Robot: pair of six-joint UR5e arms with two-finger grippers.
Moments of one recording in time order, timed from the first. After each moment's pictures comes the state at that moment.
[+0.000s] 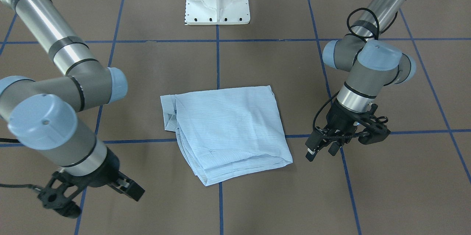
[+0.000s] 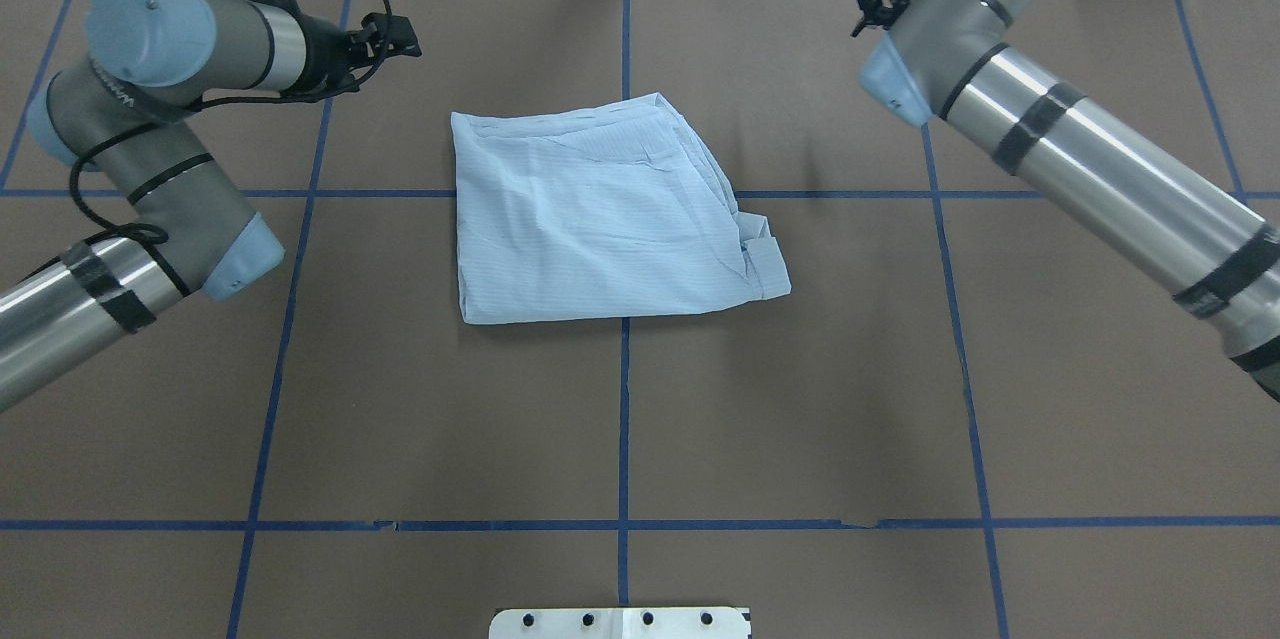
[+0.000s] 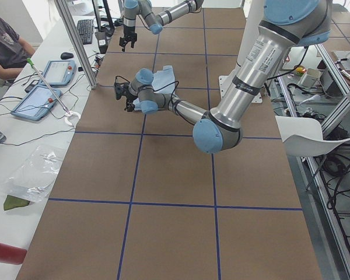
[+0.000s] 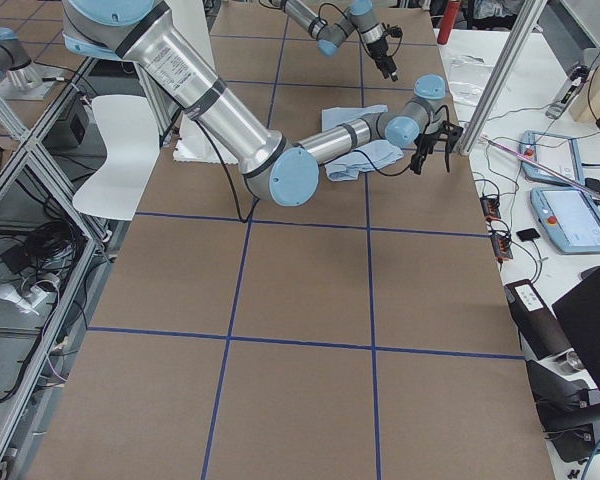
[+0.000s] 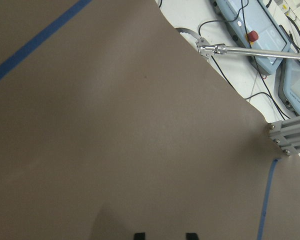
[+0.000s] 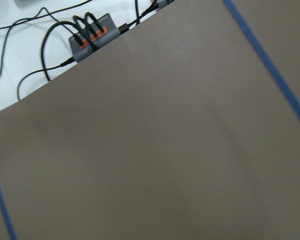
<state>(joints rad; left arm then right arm) -0.88 -2.08 -1.37 -2.43 -1.81 -1.39 1.02 -0.75 1.10 -1.19 2.11 1.32</state>
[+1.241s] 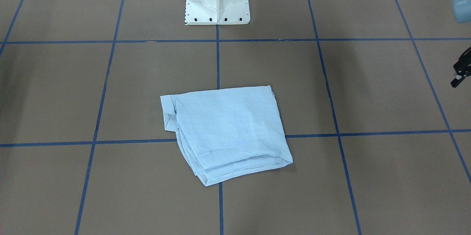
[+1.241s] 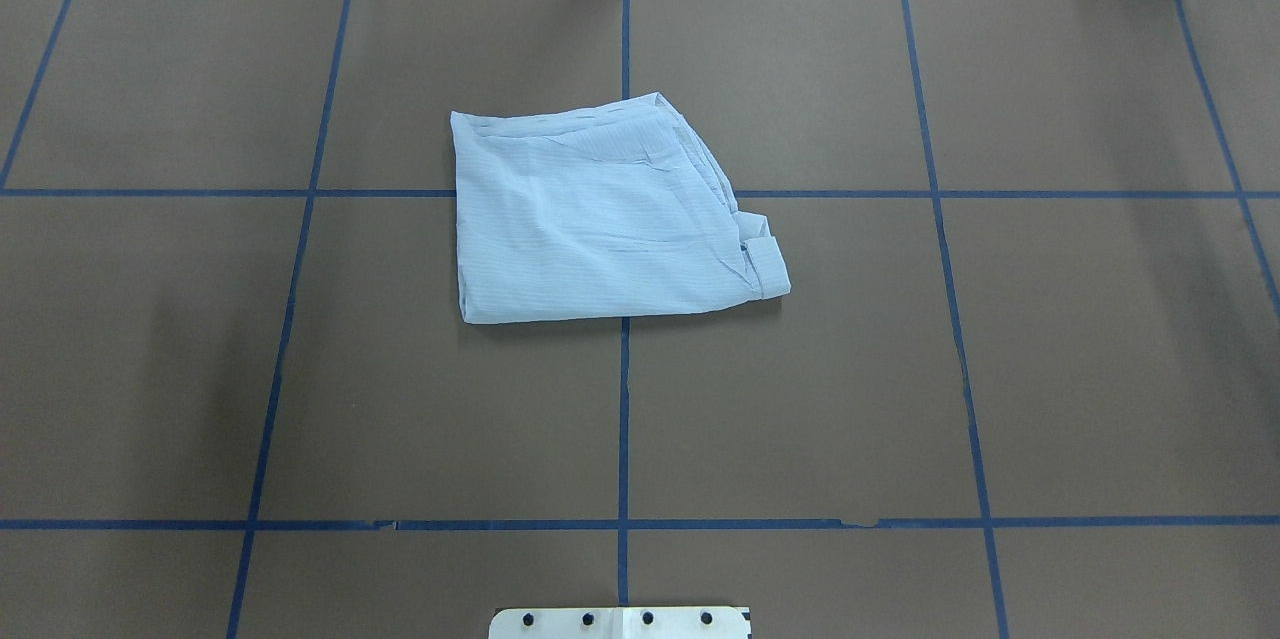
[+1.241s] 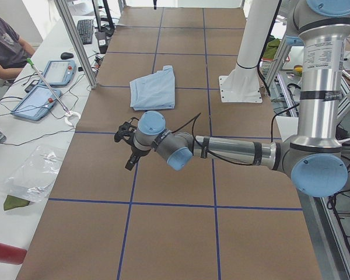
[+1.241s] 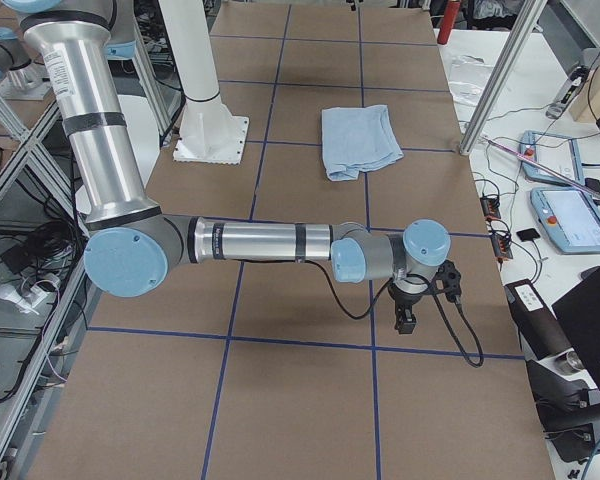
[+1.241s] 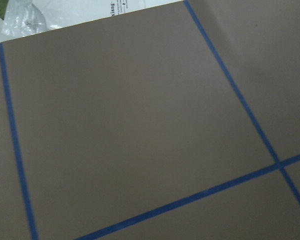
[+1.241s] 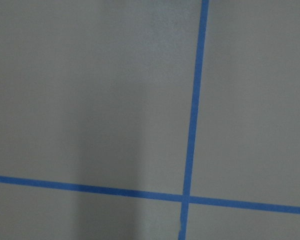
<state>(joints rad) -1.41 -1.53 -1.65 -2.18 -2.31 -0.15 1.52 -1.32 1.34 -1.49 2.37 0.03</state>
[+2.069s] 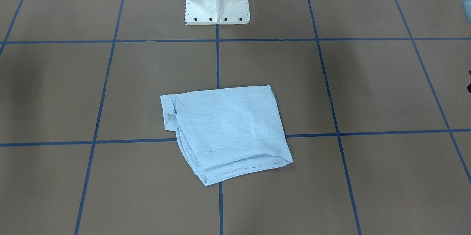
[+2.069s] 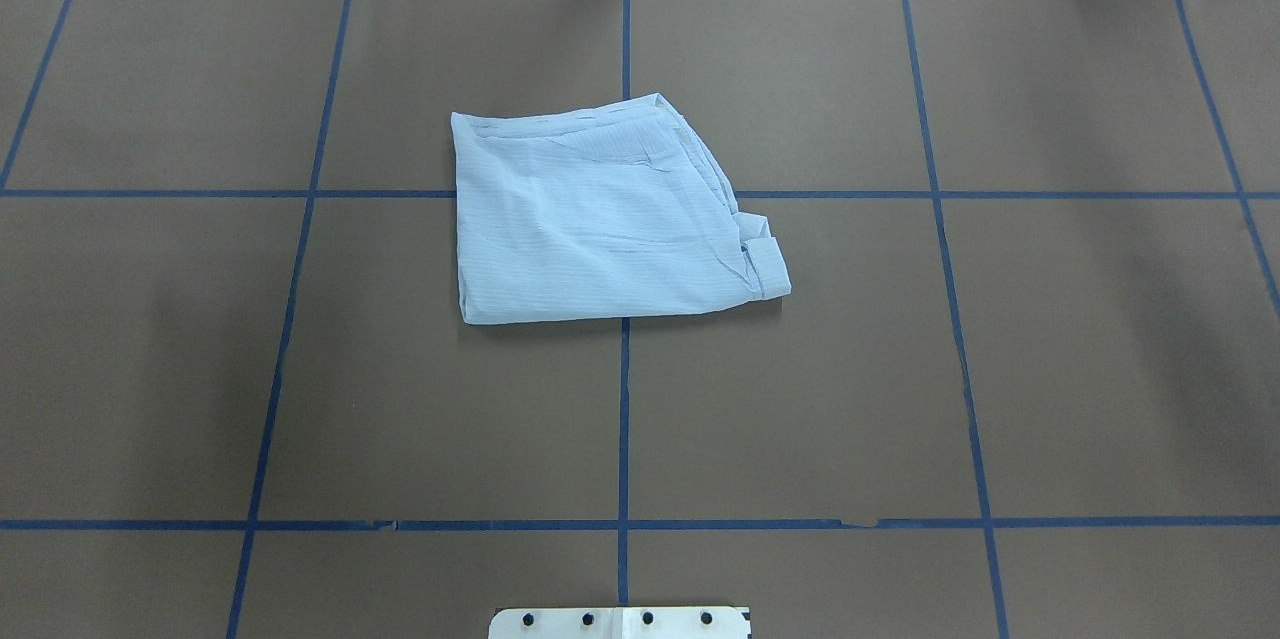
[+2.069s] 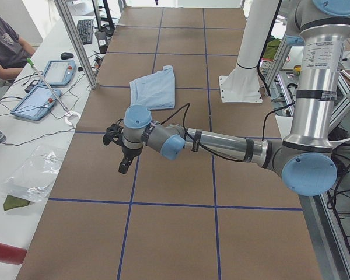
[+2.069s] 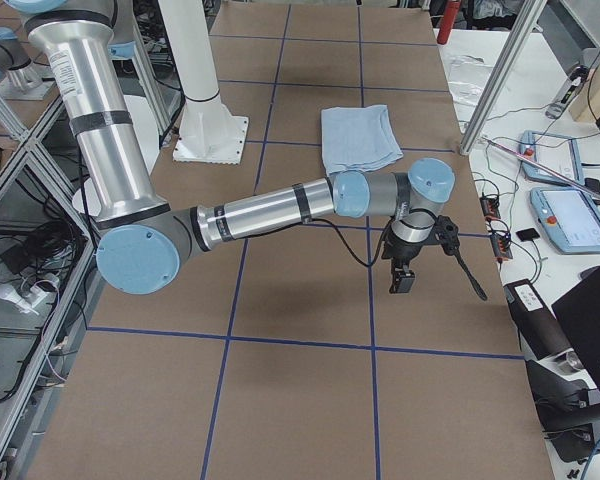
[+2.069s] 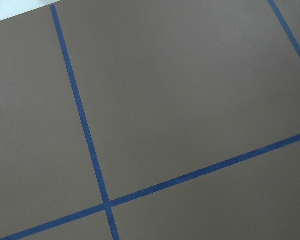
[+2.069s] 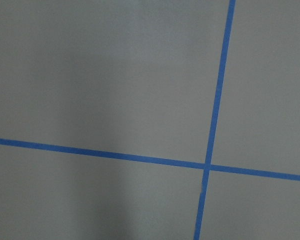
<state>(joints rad) -1.43 -1.63 -1.66 -1.94 -2.28 -0.17 1.48 -1.29 1.60 -1.83 2.28 -0.03</state>
